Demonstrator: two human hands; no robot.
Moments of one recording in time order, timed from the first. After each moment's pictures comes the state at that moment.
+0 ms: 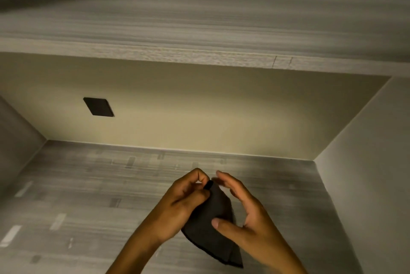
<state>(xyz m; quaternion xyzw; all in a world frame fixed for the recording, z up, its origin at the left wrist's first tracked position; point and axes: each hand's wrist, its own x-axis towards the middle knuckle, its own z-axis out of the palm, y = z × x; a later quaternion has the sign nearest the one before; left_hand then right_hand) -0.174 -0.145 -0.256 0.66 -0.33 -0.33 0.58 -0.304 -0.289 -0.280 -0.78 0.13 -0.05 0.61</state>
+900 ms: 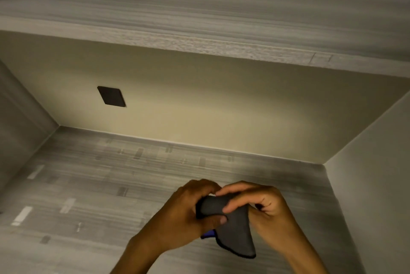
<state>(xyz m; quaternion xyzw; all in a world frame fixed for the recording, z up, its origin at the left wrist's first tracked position) -0.175 -0.121 -0.274 0.75 -0.44 -0.25 0.43 -0.286 -0.296 -0.275 -0.76 -0.01 -0.14 0.64</state>
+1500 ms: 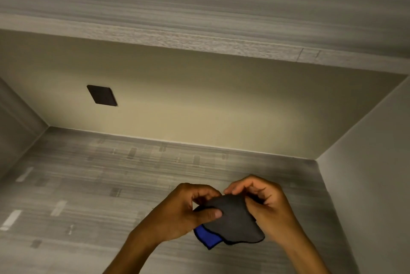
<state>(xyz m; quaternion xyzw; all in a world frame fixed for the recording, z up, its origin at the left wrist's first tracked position) -0.169 -0.137 -0.283 0.70 -0.41 -0.35 0.46 -0.294 -0.309 -0.279 -0.73 0.11 -0.15 0.66</state>
